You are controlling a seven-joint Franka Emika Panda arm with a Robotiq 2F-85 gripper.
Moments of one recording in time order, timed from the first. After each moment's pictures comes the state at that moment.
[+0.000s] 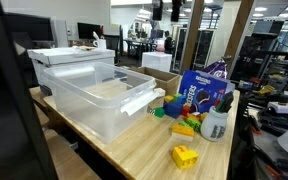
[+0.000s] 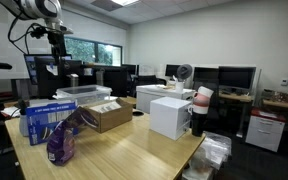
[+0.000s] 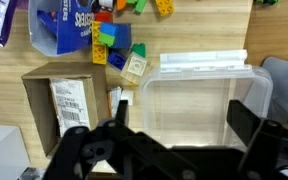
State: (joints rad) arm 0.33 -0.09 0.18 -1.92 -0.09 1.83 0.63
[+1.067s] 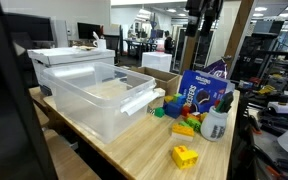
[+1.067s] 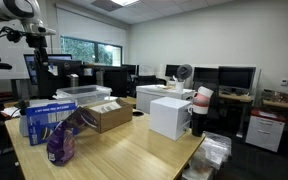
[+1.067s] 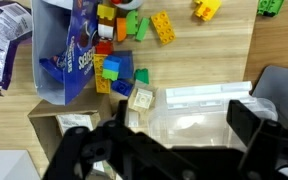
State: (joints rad) arm 0.28 -0.39 0.27 -2.31 -0.01 2.02 0.69
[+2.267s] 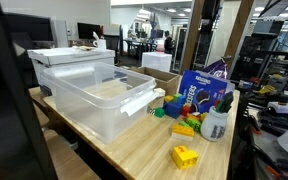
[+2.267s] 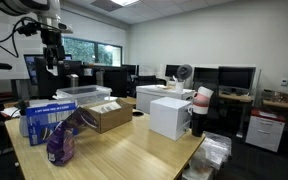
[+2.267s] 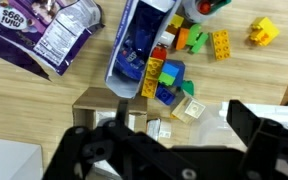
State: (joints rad) arm 0.17 -0.46 0.10 -2.33 -0.01 1.88 0.22
